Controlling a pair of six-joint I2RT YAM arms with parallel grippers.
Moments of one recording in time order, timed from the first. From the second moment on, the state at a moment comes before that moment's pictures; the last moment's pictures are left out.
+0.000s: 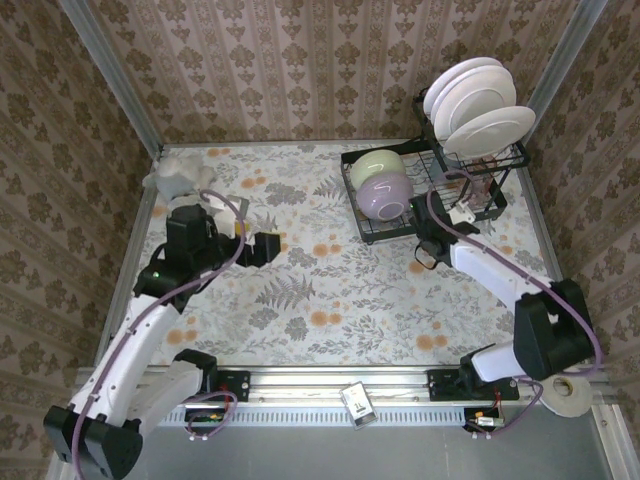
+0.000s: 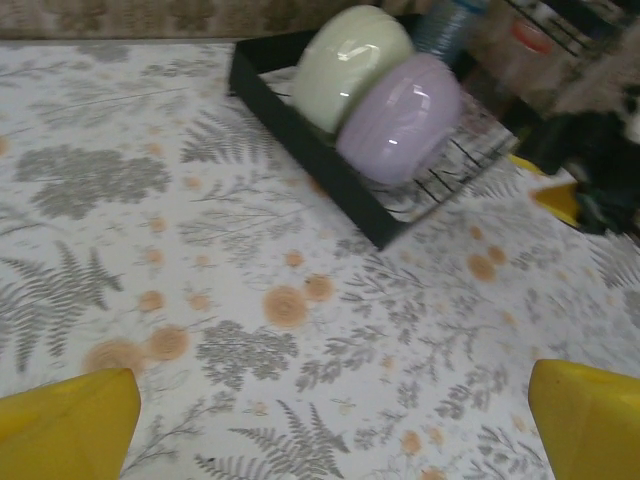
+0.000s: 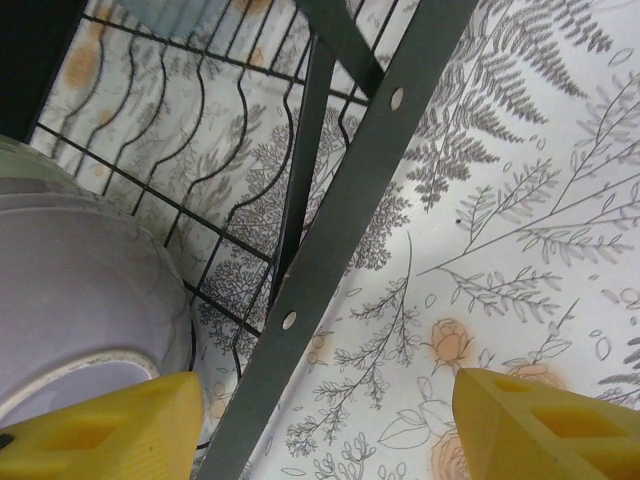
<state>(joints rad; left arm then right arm) -0.38 0.85 0.83 -0.47 0.43 -0.17 0.33 1.45 0.93 -0.46 0.45 1.24</state>
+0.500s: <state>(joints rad) -0.49 0.85 0.80 -0.44 0.43 -0.14 0.35 1.68 1.11 -0.52 0.44 1.34</state>
